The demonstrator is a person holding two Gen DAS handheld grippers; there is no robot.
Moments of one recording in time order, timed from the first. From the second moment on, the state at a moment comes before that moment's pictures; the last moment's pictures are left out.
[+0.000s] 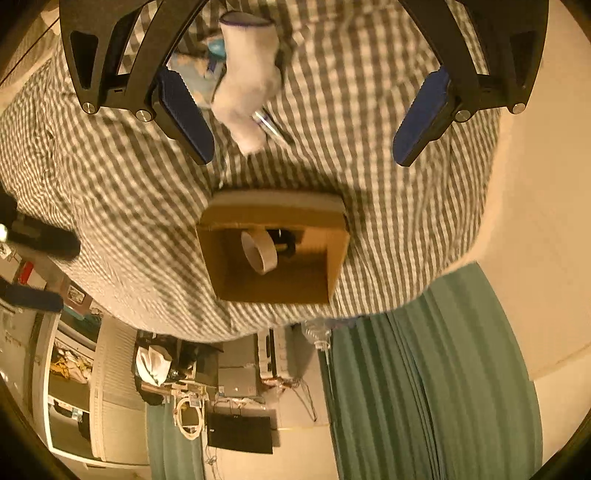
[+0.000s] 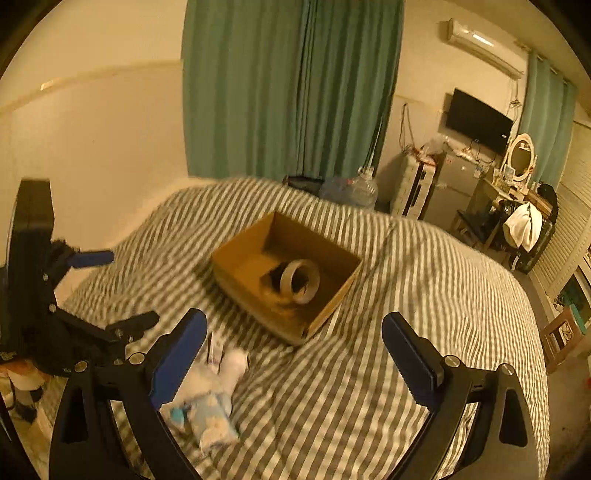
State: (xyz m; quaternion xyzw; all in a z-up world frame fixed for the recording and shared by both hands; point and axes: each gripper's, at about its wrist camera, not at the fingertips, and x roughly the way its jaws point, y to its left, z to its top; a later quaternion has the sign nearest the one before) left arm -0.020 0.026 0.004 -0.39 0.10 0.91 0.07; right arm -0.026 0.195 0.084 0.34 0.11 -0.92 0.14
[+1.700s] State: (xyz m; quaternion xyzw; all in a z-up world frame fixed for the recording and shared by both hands) left arm 0.012 -0.013 -0.072 -0.43 0.04 0.90 0.06; right arm -0.006 0.125 -0.104 0.49 0.20 -0.82 0.23
